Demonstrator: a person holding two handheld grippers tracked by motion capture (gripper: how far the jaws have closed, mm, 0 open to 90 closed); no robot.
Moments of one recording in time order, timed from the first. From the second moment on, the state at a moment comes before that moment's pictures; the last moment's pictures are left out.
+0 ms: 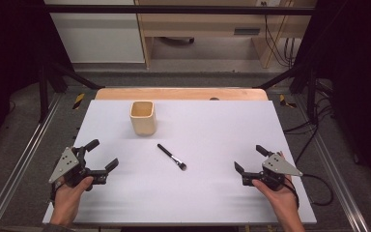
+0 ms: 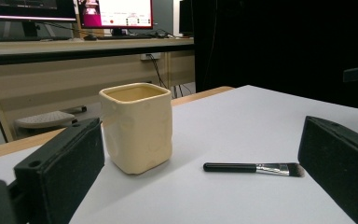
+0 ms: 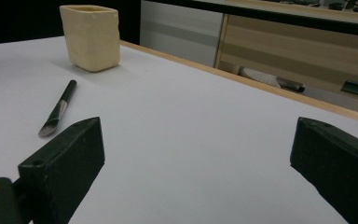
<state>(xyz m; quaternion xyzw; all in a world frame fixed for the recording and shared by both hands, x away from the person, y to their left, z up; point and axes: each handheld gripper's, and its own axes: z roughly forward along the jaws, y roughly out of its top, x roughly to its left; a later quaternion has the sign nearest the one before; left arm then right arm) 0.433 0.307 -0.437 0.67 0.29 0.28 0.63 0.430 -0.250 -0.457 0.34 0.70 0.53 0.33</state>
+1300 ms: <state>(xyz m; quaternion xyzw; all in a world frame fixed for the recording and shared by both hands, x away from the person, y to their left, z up) 0.433 0.301 -0.439 0.68 0.28 0.28 0.62 0.427 -0.200 -0.405 0.31 0.76 0.48 0.33</state>
